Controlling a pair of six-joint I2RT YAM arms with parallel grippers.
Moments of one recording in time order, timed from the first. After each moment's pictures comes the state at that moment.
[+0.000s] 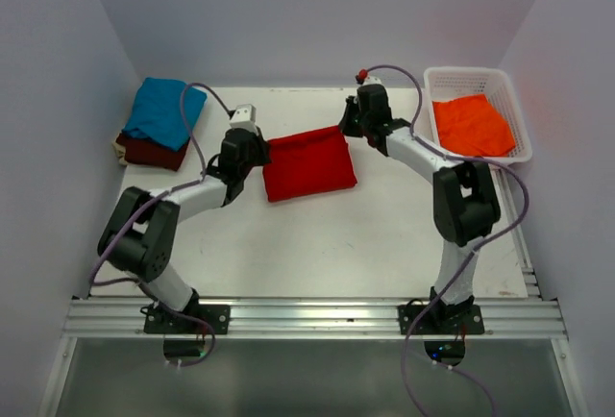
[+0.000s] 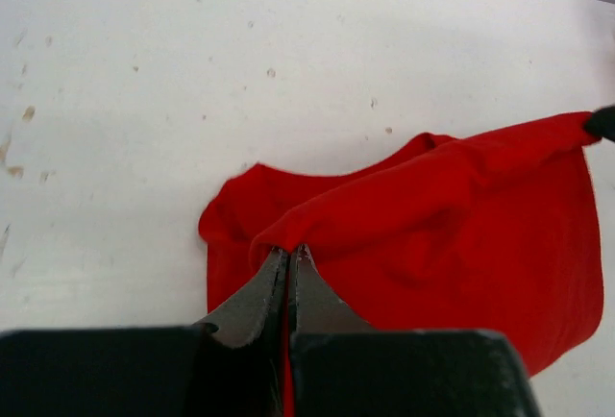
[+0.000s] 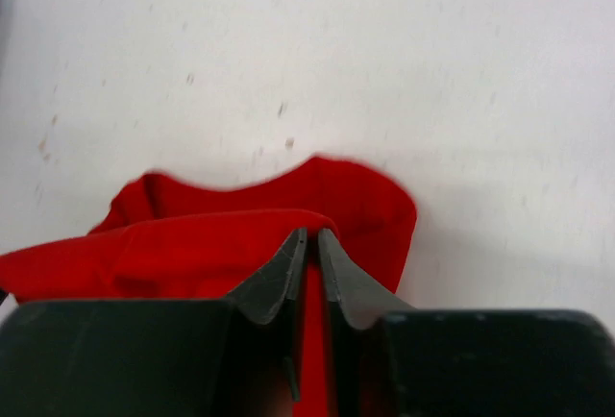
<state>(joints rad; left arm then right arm) -0.42 1.55 0.80 0.38 -0.17 -0.42 0.40 1.85 1.36 -0.09 0.02 0.44</state>
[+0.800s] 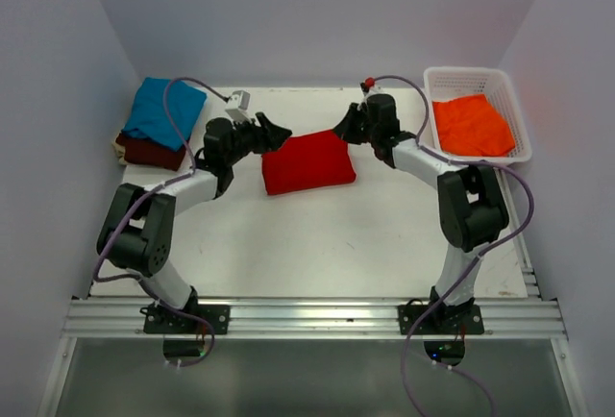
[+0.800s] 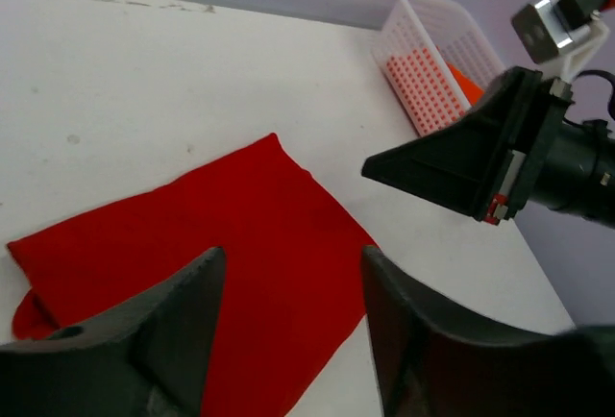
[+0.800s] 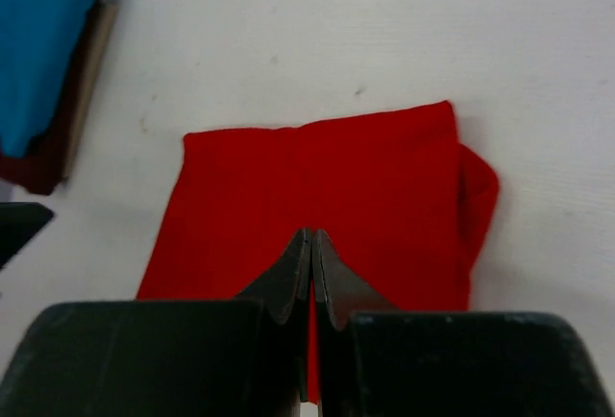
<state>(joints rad) -0.29 1.63 0.89 0.58 0.31 -0.53 0.37 1.87 1.30 0.09 -0.12 0.50</state>
